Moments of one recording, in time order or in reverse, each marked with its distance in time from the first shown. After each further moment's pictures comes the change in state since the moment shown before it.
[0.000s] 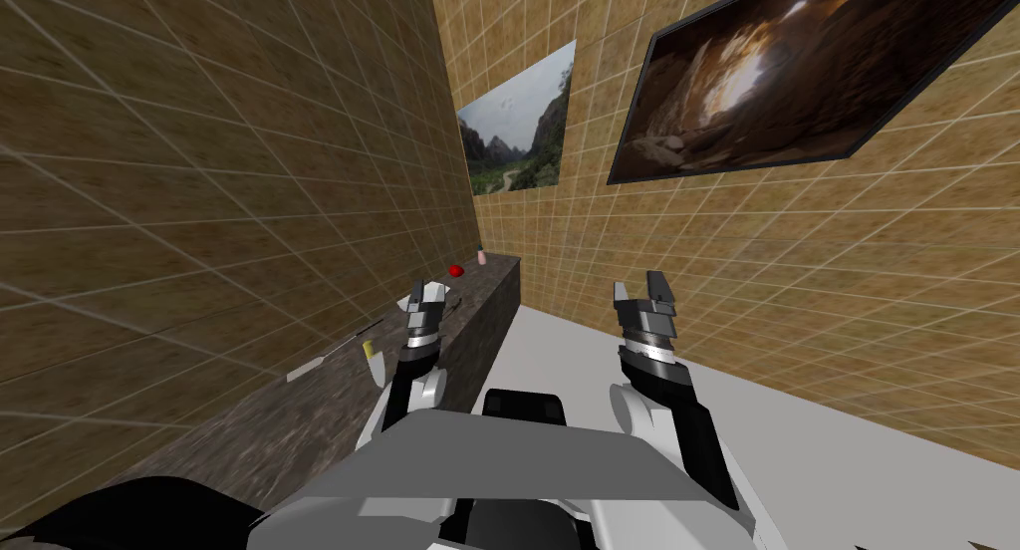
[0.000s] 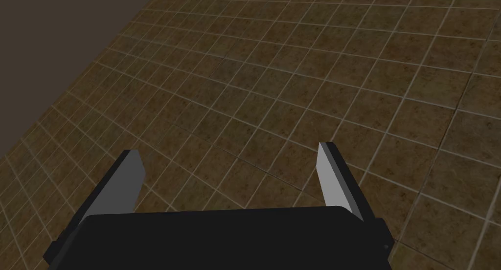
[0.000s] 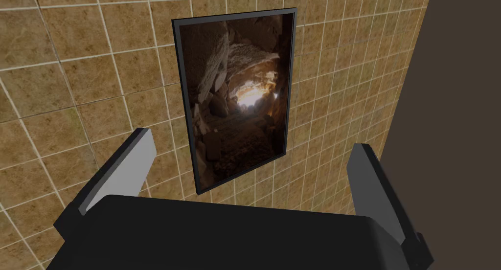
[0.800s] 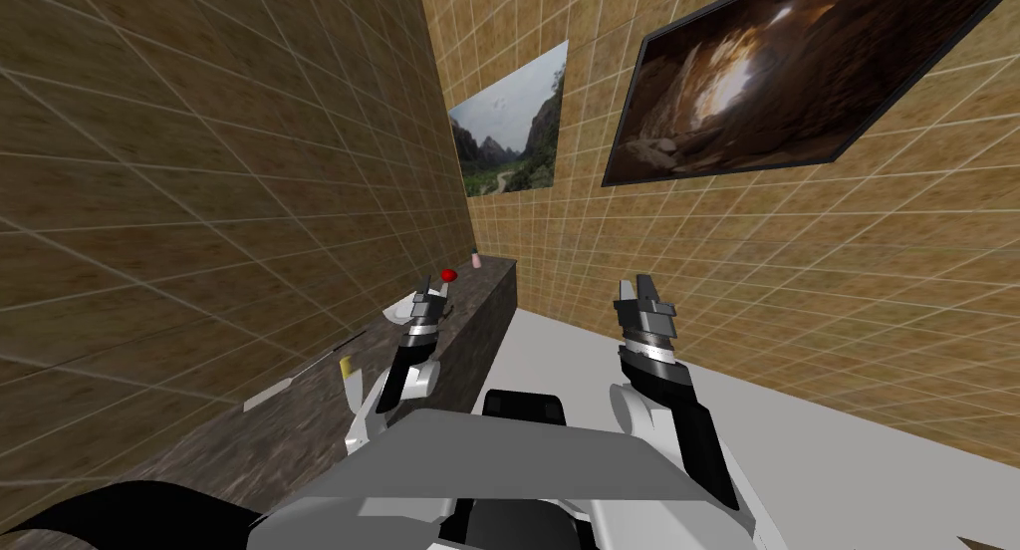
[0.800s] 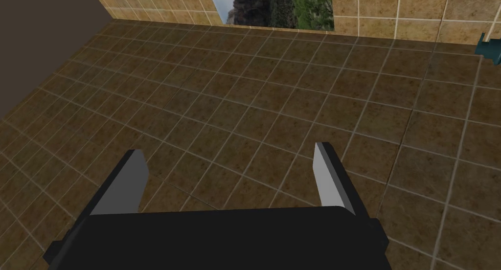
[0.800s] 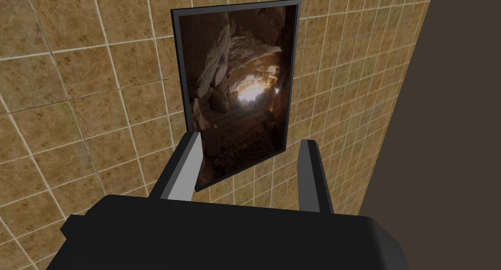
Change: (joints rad) left arm -0.074 0.125 0.045 0.021 0.038 0.175 0.087; right arm 0.000 0.000 0.000 0.000 0.000 0.000 0.000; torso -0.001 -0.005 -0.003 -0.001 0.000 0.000
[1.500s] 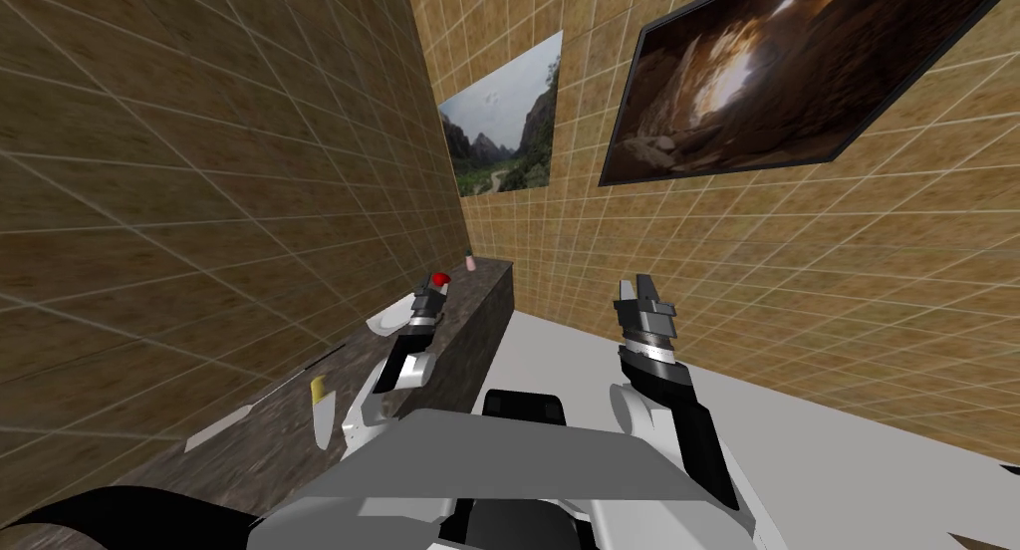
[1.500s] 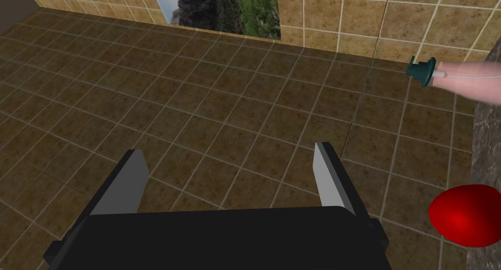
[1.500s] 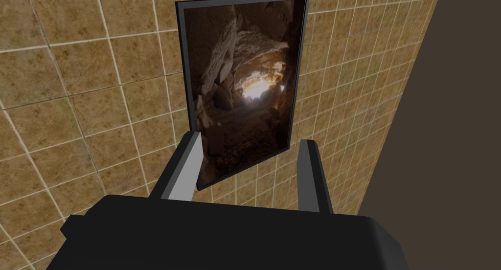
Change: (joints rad) left arm -0.062 0.063 0.051 0.015 0.058 0.191 0.102; right arm 0.000 0.000 0.000 0.000 0.000 0.000 0.000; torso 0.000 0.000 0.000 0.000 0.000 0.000
